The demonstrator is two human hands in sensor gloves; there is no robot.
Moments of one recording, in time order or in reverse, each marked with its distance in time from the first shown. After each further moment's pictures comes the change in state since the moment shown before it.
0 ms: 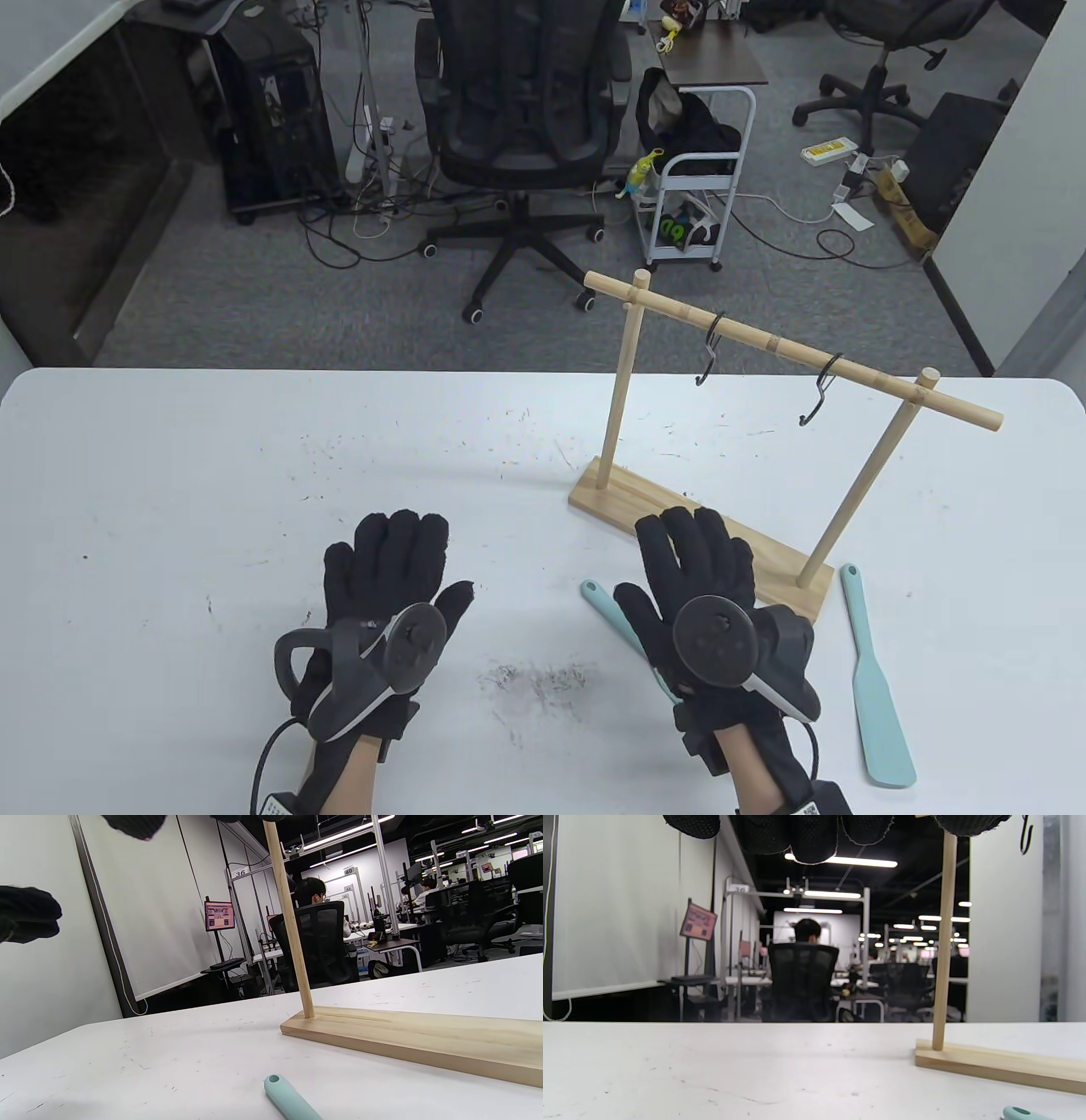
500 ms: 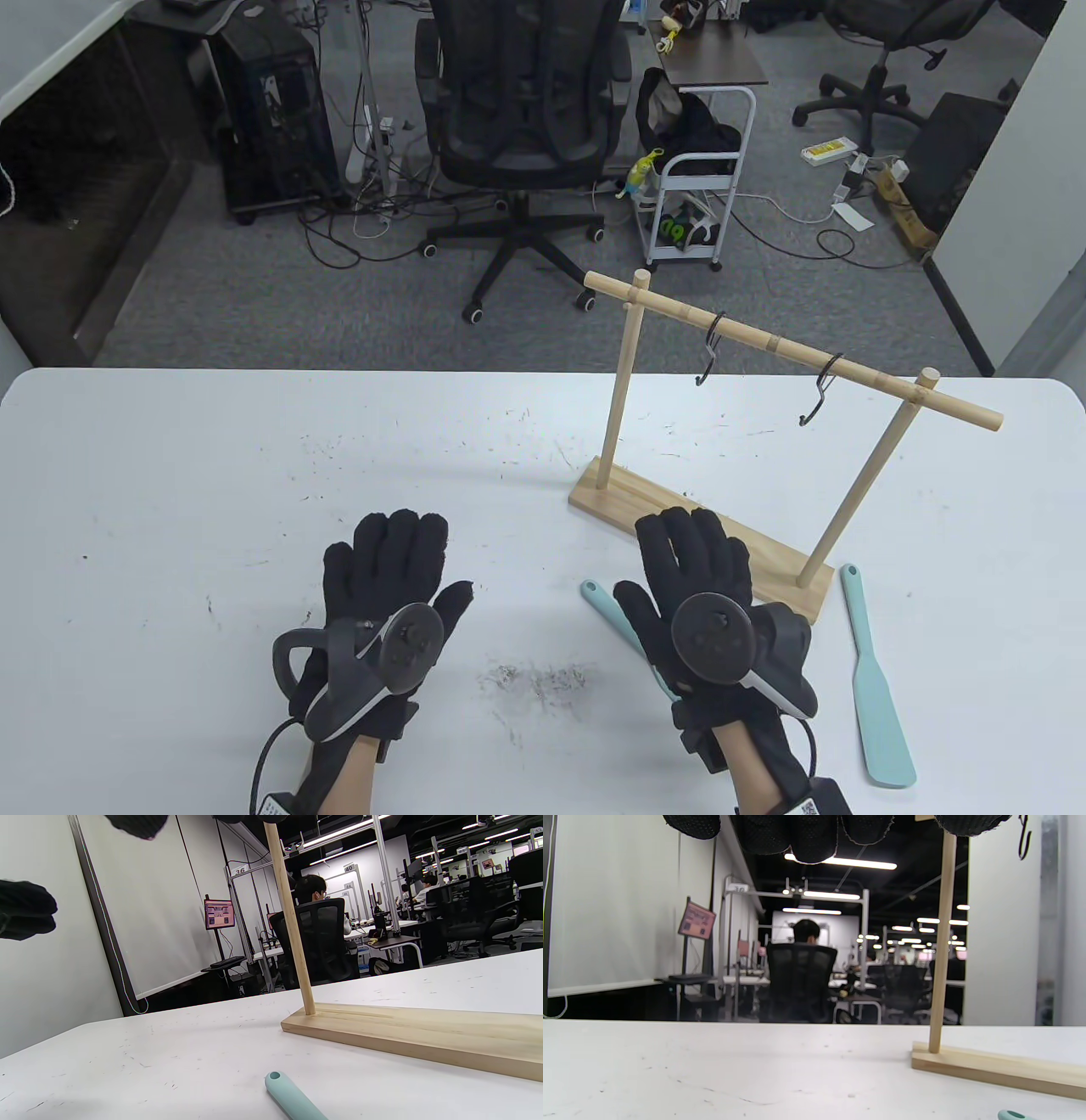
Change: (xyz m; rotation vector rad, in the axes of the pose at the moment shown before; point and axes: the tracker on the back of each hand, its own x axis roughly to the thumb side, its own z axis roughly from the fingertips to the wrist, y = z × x) left_hand -0.002 0.000 0.000 0.002 -0.004 0.016; right_hand 0.001 0.001 -0.001 0.011 0.000 -0.008
